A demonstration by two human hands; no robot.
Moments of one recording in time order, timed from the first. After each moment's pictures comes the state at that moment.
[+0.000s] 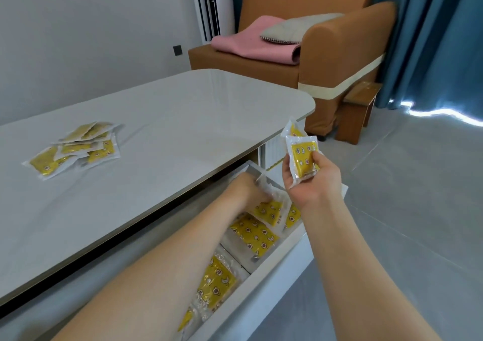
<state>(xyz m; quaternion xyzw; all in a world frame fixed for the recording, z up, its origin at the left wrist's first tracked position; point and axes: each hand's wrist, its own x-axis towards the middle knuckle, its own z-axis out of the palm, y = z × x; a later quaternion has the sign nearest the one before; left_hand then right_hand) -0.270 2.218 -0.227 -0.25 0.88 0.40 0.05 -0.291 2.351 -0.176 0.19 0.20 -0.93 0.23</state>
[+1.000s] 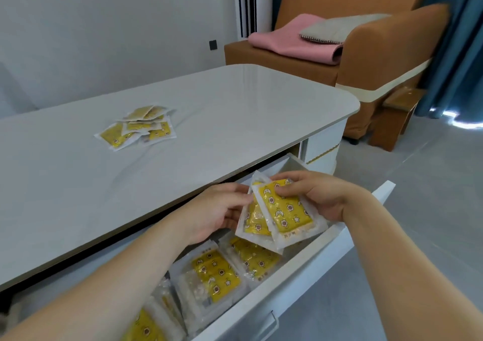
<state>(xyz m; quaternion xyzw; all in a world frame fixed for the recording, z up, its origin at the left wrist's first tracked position) -0.106 2.157 -0.191 -0.21 0.68 0.70 0.04 -0.253 2.326 -0.177 -0.18 0.65 -0.53 0.51</state>
